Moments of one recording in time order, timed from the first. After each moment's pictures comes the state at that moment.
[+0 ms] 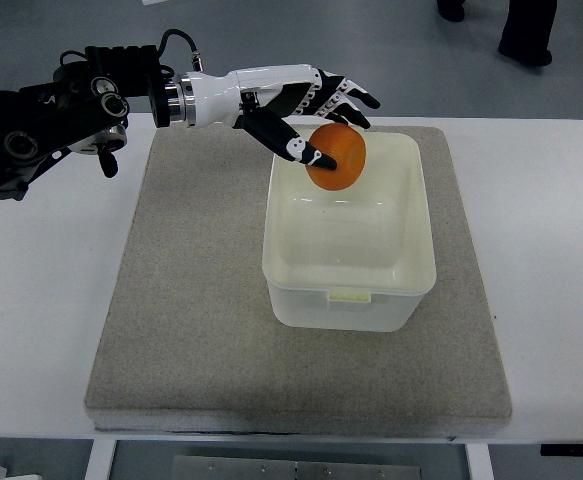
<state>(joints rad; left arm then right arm) -1.28 0.39 -0.19 -0.94 0.72 -0.49 -0.39 0.07 0.00 -0.05 0.23 0.07 -0.21 0.10</state>
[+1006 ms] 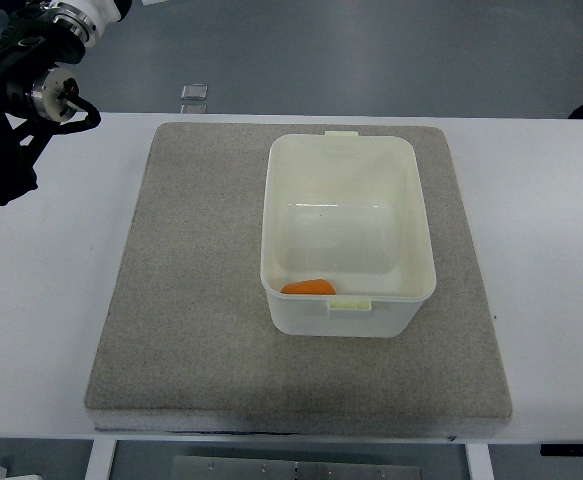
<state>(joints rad) -1.22 0.26 -0.49 -0.40 0.19 -0.14 -0.39 0.07 0.00 -0.05 0.23 0.07 -0.21 0.10</state>
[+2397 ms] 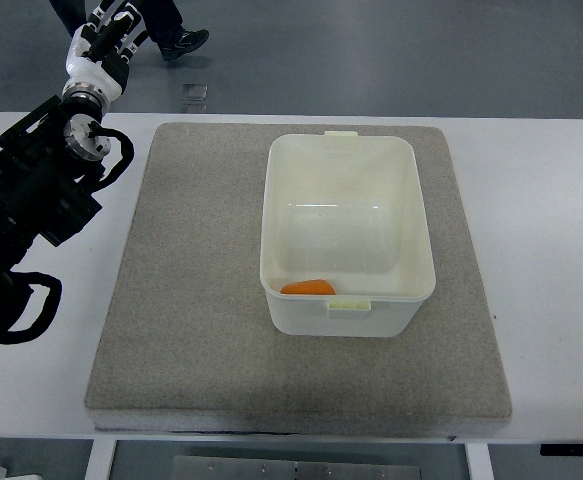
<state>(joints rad) -1.17 0.06 -0.56 -0.07 -0.28 -0.12 -0.30 0.07 0.00 -0.05 0.23 0.07 -0.21 0.10</state>
